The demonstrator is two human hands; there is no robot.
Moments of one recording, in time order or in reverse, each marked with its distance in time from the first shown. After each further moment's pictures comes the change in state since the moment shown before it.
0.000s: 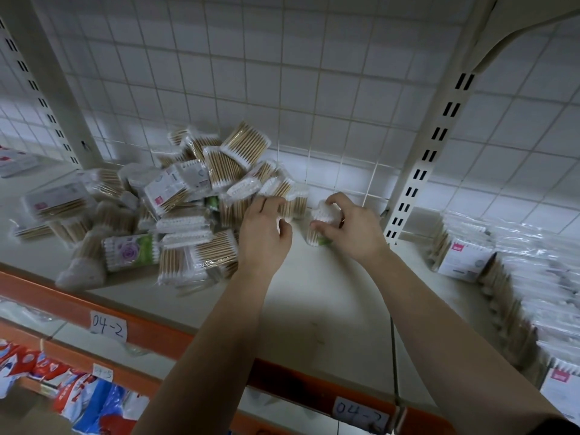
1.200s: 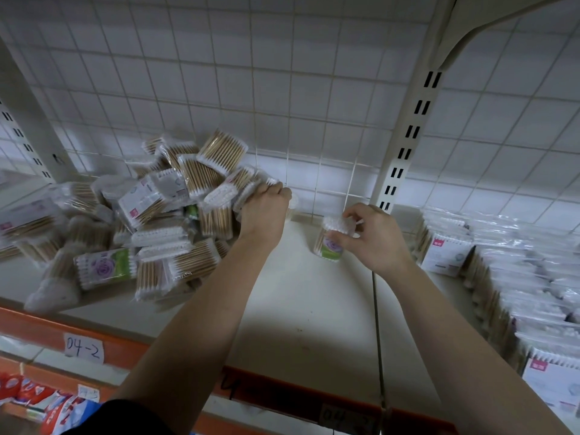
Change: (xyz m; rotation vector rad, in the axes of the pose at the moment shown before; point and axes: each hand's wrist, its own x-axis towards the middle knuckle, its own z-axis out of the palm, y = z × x) left_hand 0.053 0.028 0.017 0.509 -0.335 0.178; right_hand -0.026 0.038 -0.032 0.090 0.118 0.021
